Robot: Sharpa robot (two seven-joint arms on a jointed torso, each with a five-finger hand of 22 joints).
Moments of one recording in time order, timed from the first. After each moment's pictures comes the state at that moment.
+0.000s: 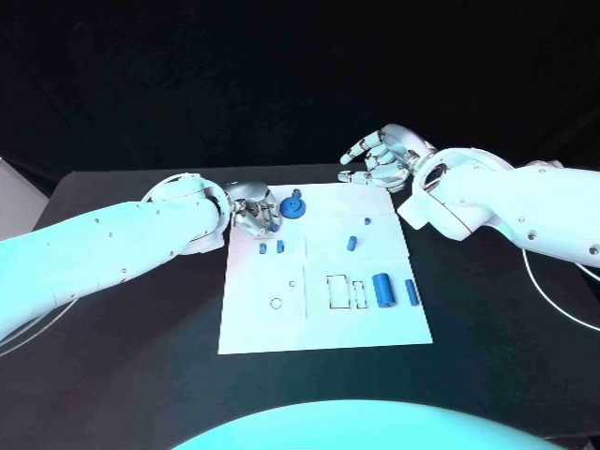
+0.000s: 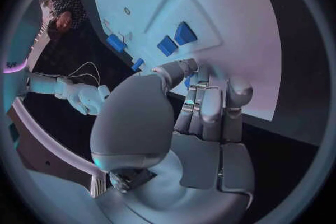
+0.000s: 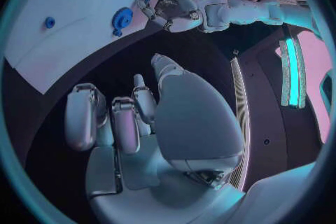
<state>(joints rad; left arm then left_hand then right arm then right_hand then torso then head) 1.25 -0.51 -0.12 1.11 -1.29 -0.01 0.00 1.36 -0.20 0.63 -0.03 0.24 0.89 0.16 0.24 0.34 1.03 0.08 0.46 0.15 1.35 0.01 1.42 0.97 0.14 1.13 0.12 1.30 1.06 1.35 -0.85 -0.15 1.53 -0.85 -0.47 -0.10 1.43 -0.18 0.20 0.29 0.32 0.88 0.17 0.21 0.28 1.32 0.08 1.31 1.31 1.46 0.01 1.52 1.31 0.05 1.46 0.10 1.28 1.31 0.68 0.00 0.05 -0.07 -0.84</state>
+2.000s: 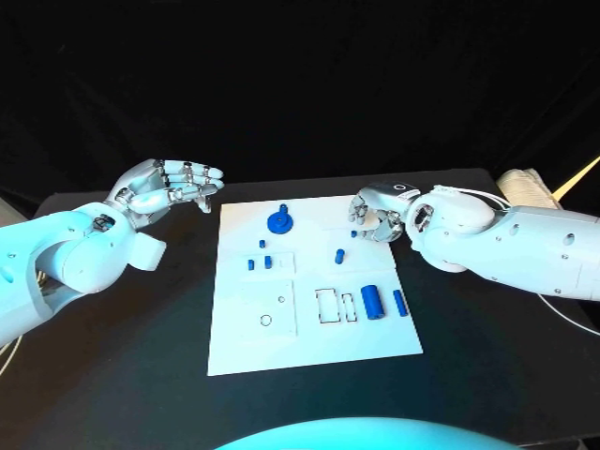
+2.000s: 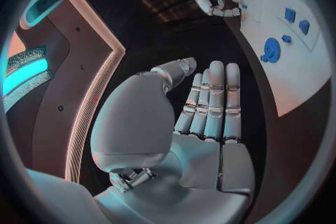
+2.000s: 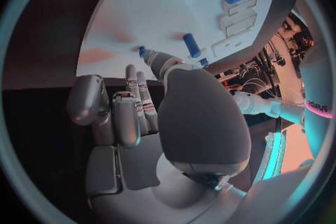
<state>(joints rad) 1.24 -0.89 -0.05 1.43 -0.23 -0.06 0.38 1.36 -0.19 0.58 -0.05 0.24 0.87 0.21 0.19 0.32 0.92 0.15 0.41 0.13 0.97 0.07 1.02 0.41 0.17 0.77 0.17 0.99 0.73 1.25 -0.86 -0.16 1.44 -1.60 -0.28 -0.17 1.42 -0.29 0.47 0.15 0.19 0.95 0.15 0.27 0.28 1.03 0.10 0.24 0.26 1.47 0.01 1.39 1.31 0.08 1.40 0.10 1.07 1.28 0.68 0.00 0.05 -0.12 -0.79</state>
